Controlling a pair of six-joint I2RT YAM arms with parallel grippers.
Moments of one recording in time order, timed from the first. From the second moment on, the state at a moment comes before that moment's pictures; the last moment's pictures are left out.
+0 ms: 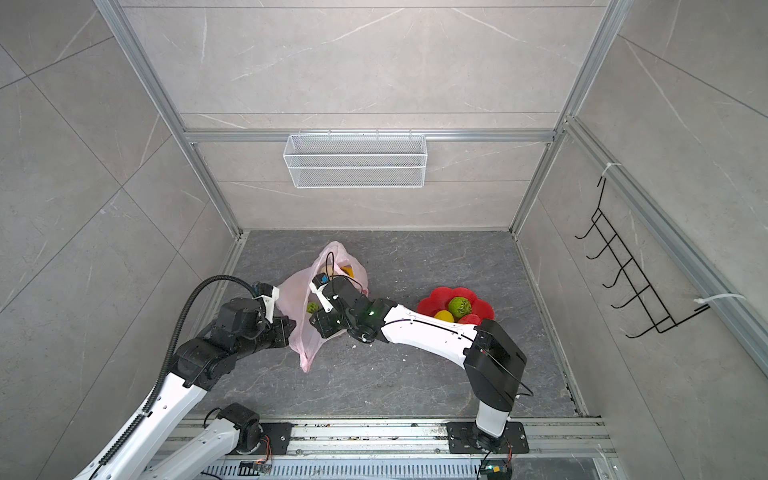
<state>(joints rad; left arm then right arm) -0.45 0.75 0.83 -0.82 0.07 -0.46 1.01 1.78 1.39 -0.26 -0.11 0.41</state>
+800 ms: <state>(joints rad) -0.45 0.61 0.87 -1.06 -0.08 -0.57 0.95 2.00 1.55 -0.34 -0.07 0.36</state>
